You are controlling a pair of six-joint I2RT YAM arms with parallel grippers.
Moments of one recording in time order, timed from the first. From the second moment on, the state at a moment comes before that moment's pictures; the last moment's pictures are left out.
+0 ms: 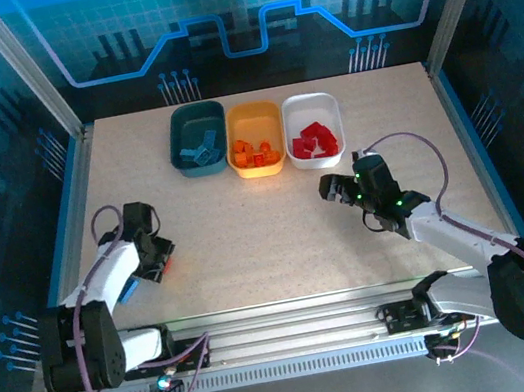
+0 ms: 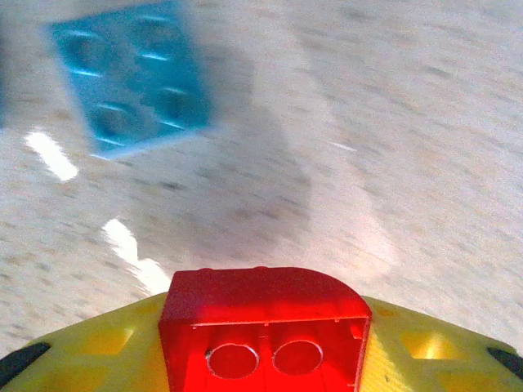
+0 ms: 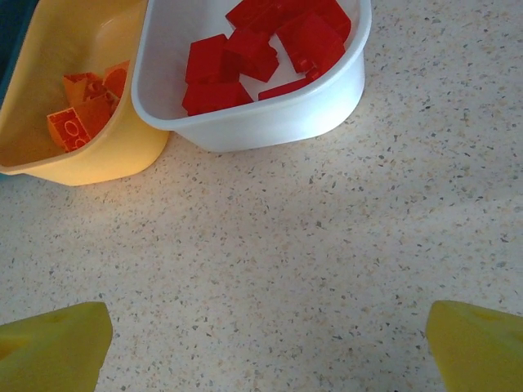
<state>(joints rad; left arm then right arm) -0.04 1.25 0.69 -0.74 -0.04 -1.14 0.40 1.14 0.58 -0.12 0.11 0.60</state>
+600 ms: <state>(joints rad) -0.56 2.07 1.79 -0.50 0.10 -1.01 0.26 1.09 0.53 -0.14 0.13 0.67</state>
